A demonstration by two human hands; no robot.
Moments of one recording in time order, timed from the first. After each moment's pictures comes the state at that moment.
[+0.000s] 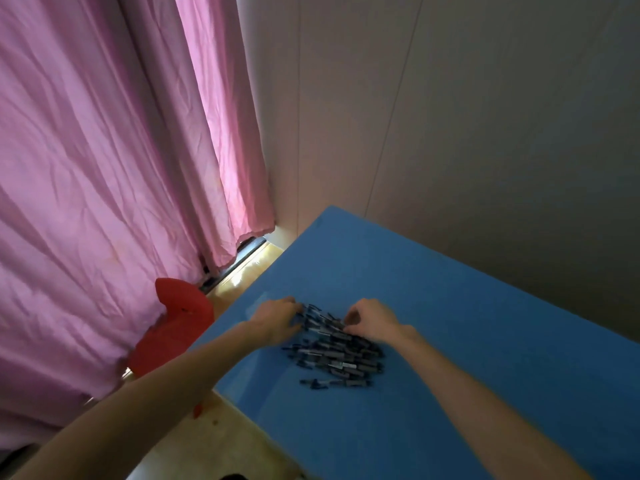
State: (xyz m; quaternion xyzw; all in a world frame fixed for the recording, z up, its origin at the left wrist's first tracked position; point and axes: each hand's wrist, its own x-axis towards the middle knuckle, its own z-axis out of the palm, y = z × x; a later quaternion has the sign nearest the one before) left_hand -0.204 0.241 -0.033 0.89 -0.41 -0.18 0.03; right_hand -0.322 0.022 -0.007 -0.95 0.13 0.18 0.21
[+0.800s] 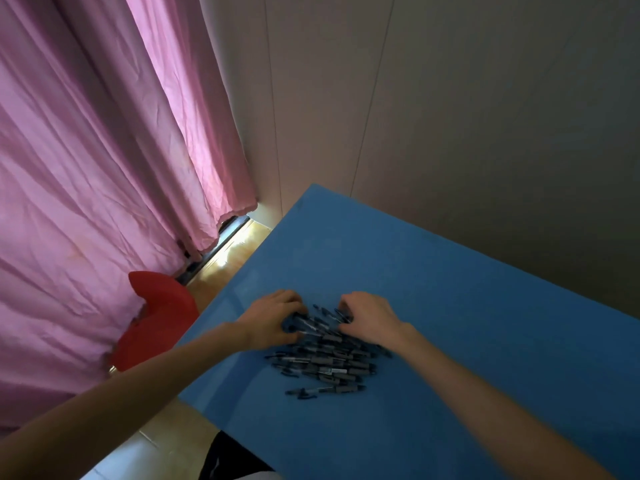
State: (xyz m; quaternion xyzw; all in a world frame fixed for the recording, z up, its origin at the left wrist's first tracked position) left_hand -0.183 0.222 -0.053 0.82 -0.54 -0.16 0.11; right_hand -0.314 -0.001 -0.026 -0.97 0.09 0.16 0.14
